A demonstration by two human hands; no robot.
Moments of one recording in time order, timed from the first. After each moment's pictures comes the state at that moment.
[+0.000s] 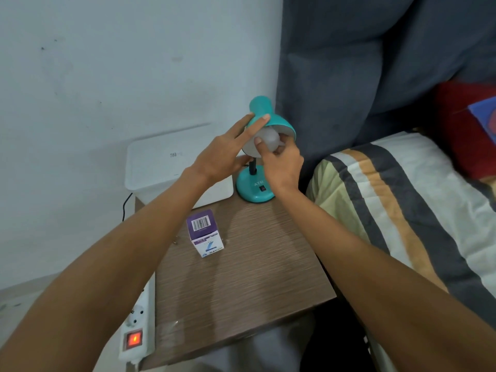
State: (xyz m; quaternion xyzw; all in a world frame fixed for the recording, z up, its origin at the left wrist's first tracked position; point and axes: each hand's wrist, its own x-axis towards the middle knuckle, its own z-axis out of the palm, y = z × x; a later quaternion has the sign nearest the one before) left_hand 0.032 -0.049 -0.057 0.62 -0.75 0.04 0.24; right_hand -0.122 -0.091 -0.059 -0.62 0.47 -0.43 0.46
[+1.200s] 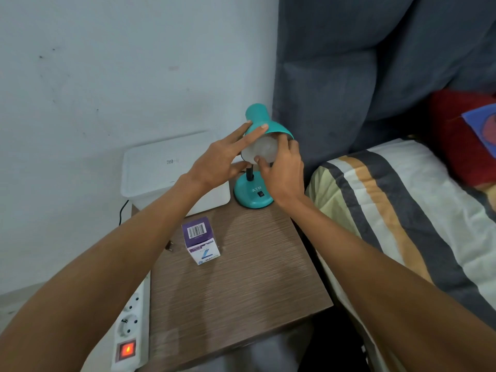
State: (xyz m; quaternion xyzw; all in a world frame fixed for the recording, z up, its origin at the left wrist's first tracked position) left_hand 0.036 -0.052 -0.060 0.61 -0.75 0.02 0.26; right_hand -0.135 -0.101 -0.061 -0.78 0.45 -0.36 0.23
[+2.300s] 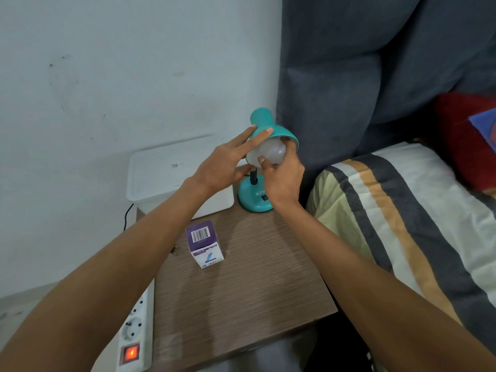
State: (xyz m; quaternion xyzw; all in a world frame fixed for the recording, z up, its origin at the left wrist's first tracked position) left_hand 0.036 -0.056 -0.059 0.61 -0.75 0.02 0.25; right_hand -0.121 -0.092 -0.060 -0.66 0.47 -0.45 0.39
